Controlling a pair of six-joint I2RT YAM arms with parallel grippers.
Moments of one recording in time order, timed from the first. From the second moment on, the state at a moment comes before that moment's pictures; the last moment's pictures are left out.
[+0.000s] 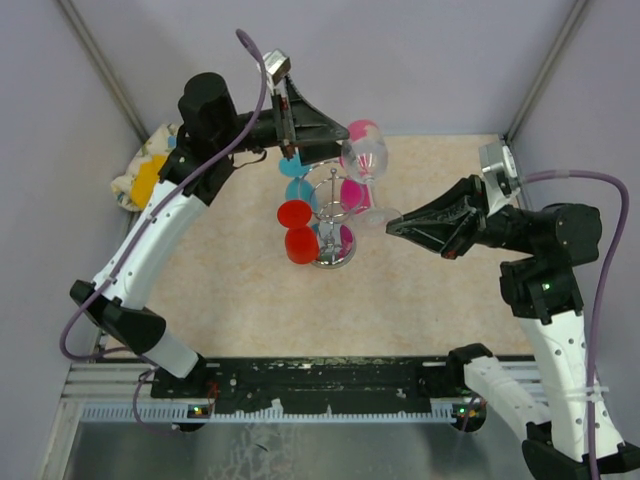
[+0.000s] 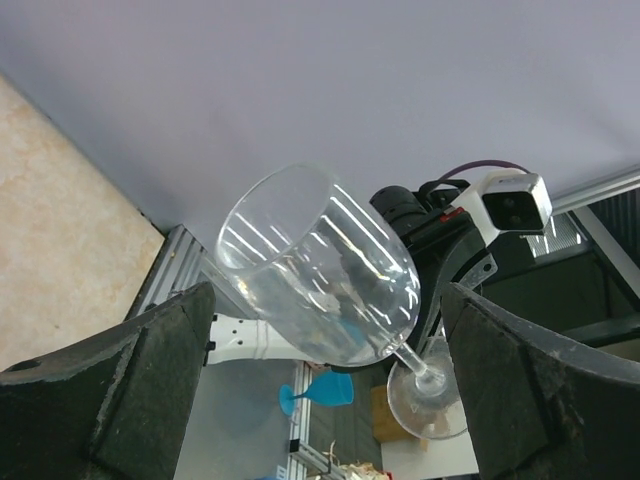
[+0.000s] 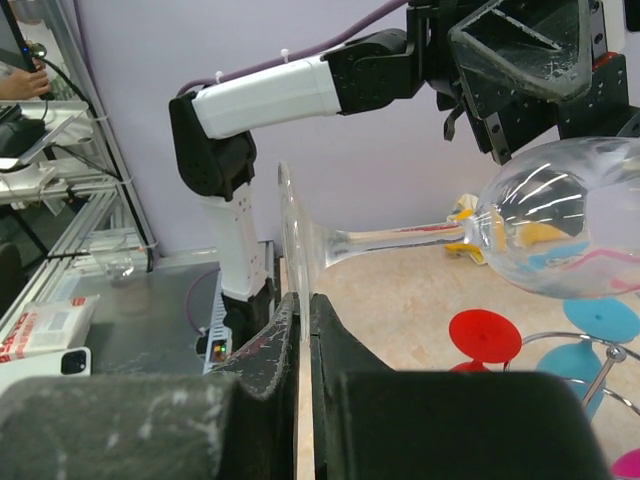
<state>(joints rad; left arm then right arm) -0.56 1.57 1.87 -0.16 0.86 -1.14 0.26 0.80 1.22 0.13 -1.16 0.55</state>
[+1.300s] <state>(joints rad) -0.69 1.63 1.76 -0.08 0.83 -1.37 0.27 0.80 1.20 -0.04 -1.12 0.40</state>
